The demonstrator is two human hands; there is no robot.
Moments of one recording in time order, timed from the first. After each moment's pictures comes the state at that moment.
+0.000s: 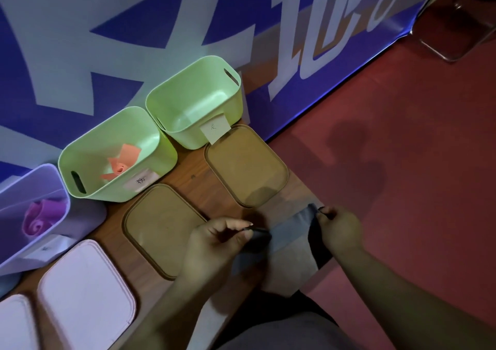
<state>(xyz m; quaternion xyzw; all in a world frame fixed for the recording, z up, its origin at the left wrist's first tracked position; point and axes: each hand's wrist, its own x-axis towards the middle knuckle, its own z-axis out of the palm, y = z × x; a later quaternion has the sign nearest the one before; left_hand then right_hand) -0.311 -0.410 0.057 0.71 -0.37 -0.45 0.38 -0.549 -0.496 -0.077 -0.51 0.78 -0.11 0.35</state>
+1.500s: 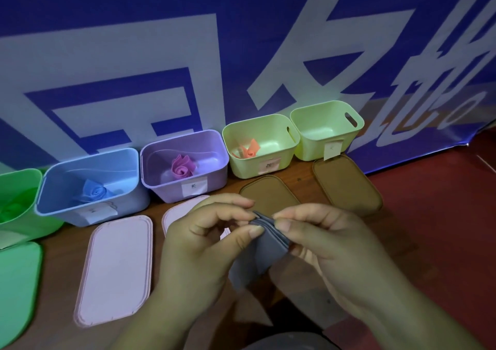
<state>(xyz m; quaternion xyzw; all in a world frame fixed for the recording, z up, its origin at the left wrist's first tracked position) -0.126 -0.171 0.189 0.61 -0.43 -0.22 0.63 -0.274 -0.259 0.210 -0.51 0.41 -0.26 0.71</state>
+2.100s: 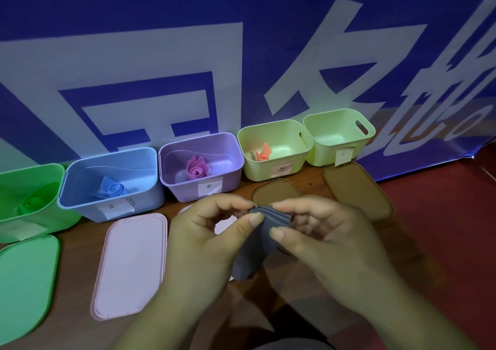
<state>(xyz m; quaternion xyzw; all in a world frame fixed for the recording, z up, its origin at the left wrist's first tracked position) -0.107 -0.145 0.203 0.63 -0.34 -0.25 0.66 -0.253 -0.232 0.226 -0.69 0.32 -0.28 0.59</state>
